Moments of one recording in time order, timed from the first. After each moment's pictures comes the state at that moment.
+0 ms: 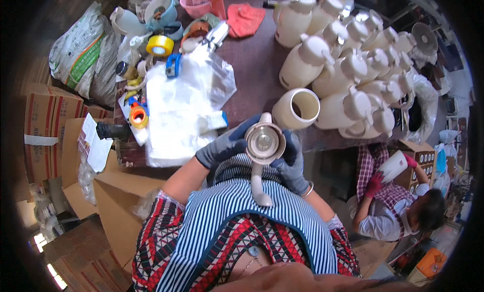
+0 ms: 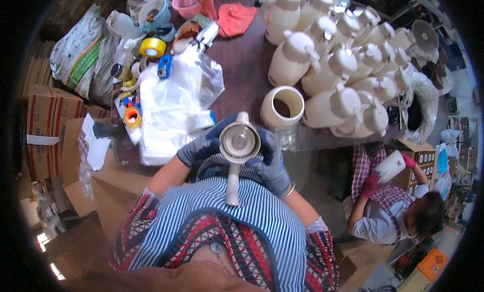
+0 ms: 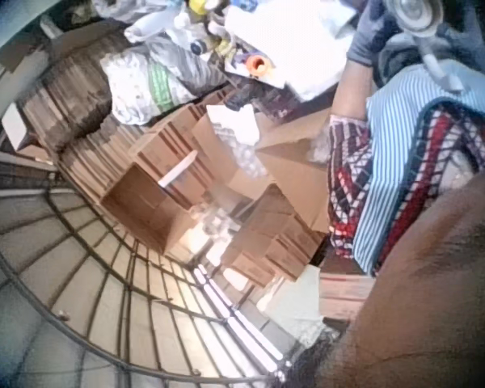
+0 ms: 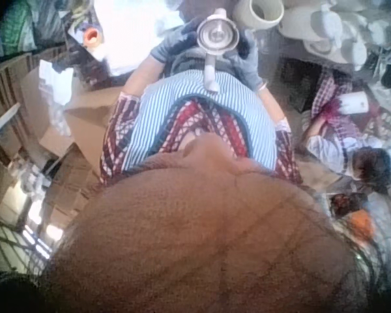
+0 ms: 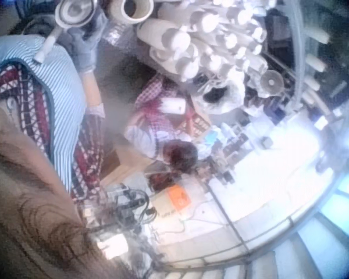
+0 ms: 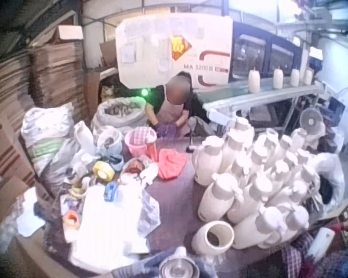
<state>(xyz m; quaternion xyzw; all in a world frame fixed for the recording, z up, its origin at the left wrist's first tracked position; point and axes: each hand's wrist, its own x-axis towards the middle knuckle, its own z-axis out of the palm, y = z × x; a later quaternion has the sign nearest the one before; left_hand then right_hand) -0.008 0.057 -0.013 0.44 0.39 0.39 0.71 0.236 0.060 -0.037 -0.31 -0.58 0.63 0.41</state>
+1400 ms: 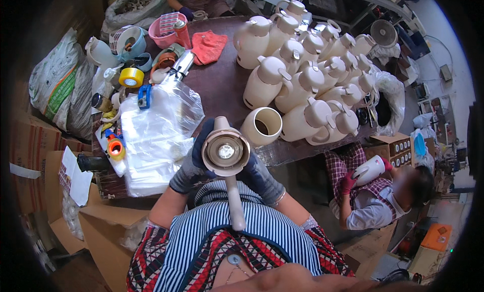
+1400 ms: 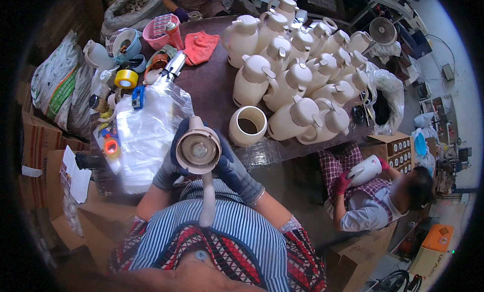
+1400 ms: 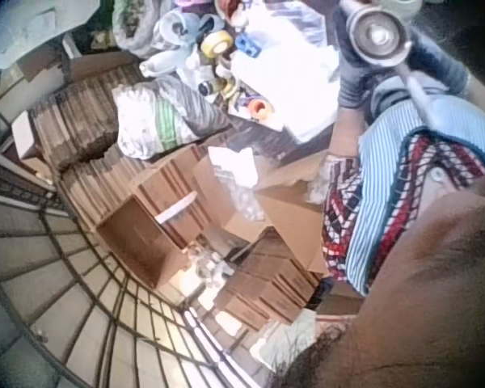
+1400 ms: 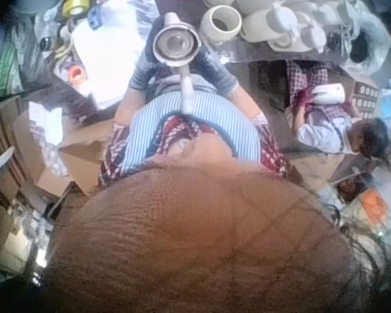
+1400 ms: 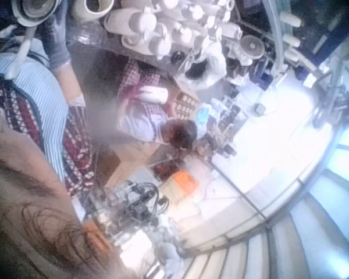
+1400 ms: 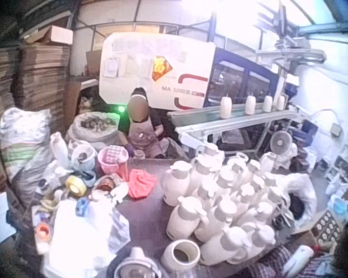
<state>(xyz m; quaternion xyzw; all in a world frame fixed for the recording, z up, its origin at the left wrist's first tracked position) -0.015 0.061 0.000 0.55 0.42 0.50 0.52 0.199 0.083 0.002 -0.27 -0.32 0.83 0.36</state>
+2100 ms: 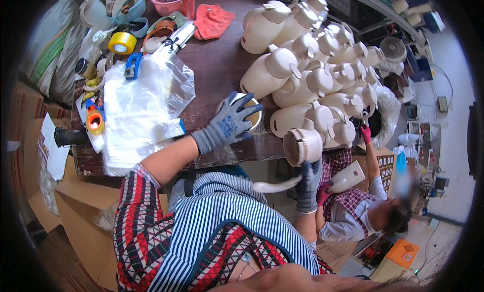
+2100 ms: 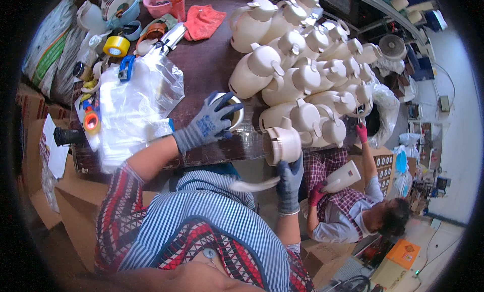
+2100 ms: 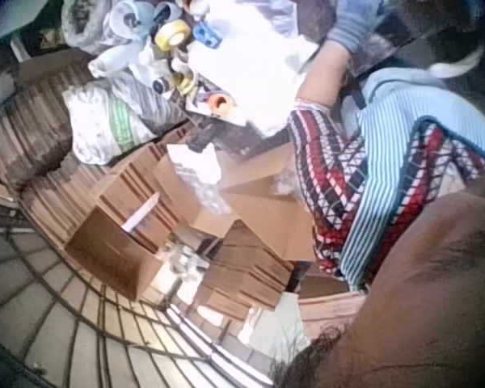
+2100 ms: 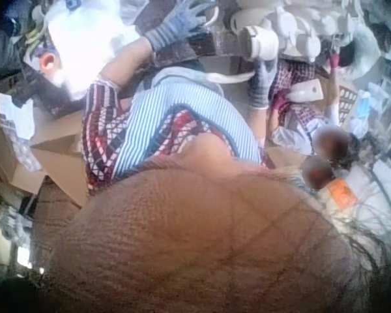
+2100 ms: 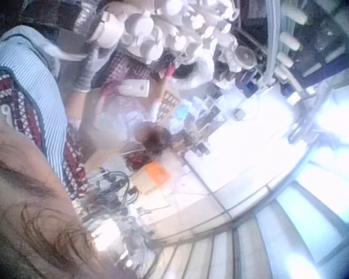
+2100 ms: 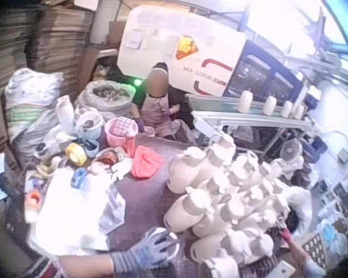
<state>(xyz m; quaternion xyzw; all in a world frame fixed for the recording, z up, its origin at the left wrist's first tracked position) 0.043 0.174 -0.047 0.86 0.42 0.30 0.05 0.341 0.112 0.033 -0.55 -0.51 0.49 0.45</state>
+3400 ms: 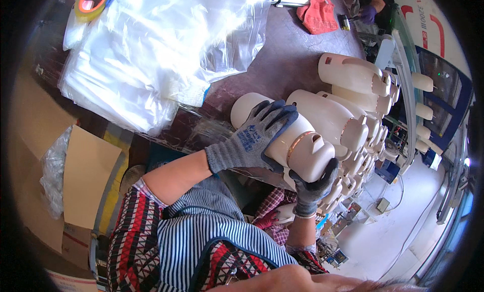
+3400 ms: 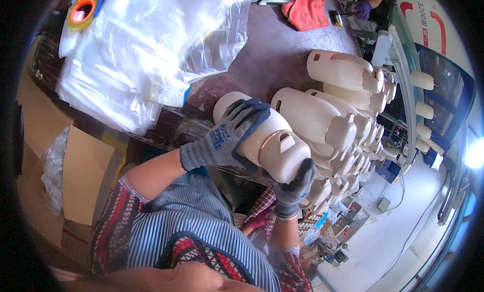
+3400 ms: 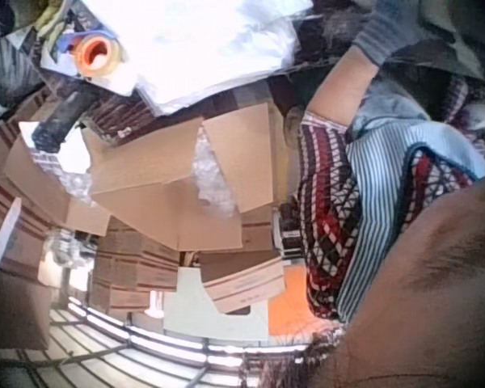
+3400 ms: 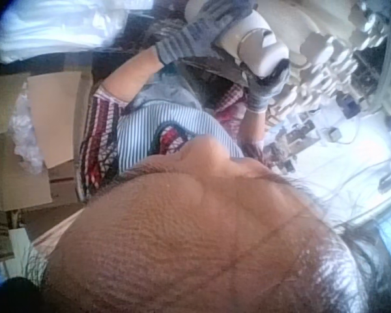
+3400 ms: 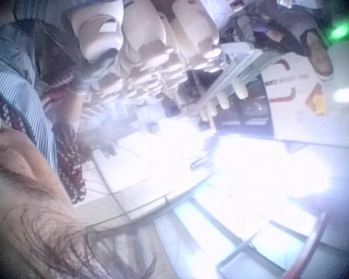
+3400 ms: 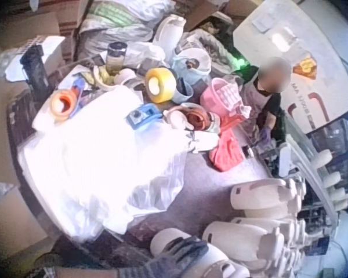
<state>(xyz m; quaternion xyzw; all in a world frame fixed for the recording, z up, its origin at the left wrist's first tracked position) 0.036 0.140 -0.142 0.51 0.56 0.61 0.22 0.249 0.231 -0.021 -0.31 -0.94 -0.02 0.14</state>
